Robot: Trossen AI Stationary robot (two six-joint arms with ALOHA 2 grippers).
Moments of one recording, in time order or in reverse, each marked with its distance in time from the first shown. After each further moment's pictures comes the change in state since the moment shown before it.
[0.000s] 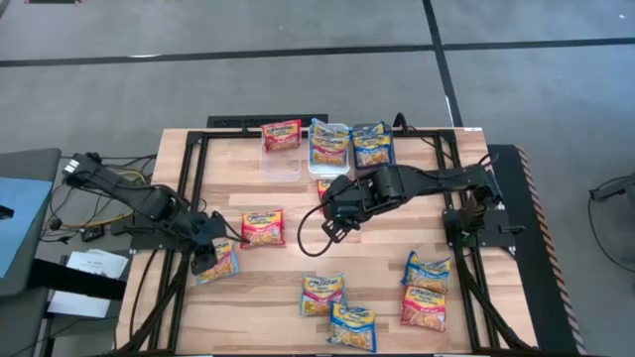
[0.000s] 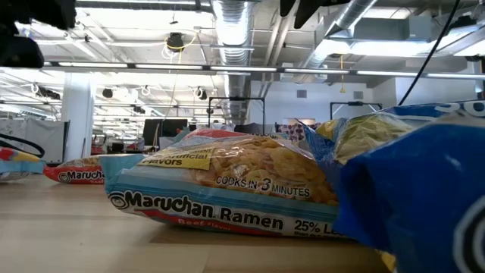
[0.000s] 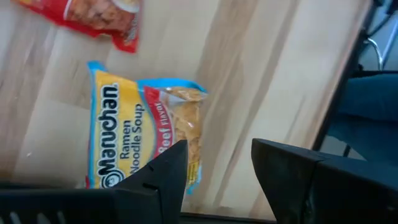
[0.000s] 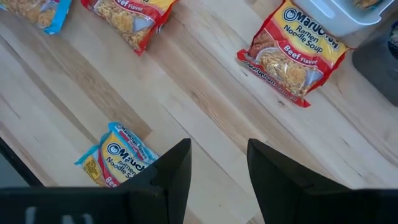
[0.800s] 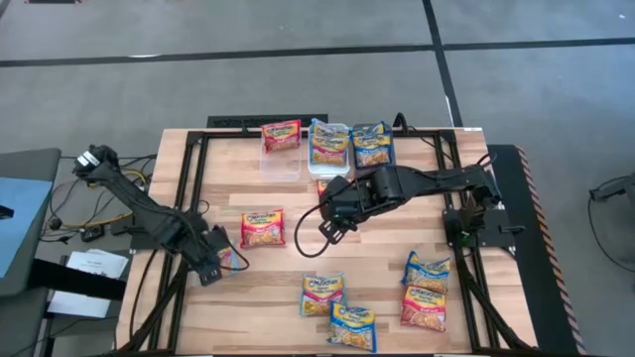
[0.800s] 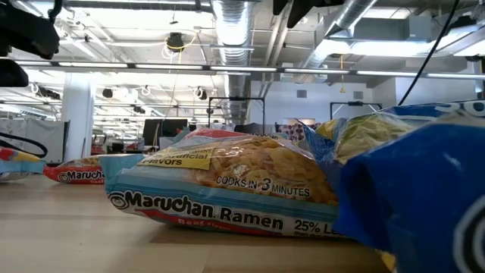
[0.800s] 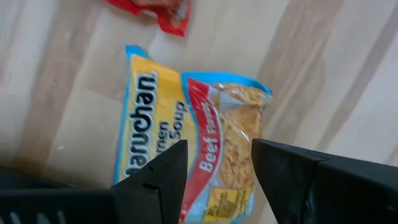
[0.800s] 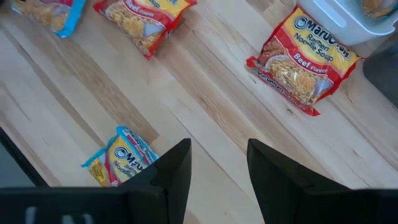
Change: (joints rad) left arm -0.228 0.170 -0.103 0.067 -0.244 -0.209; right arm 0.000 0.008 -0.001 0.049 0.000 -0.023
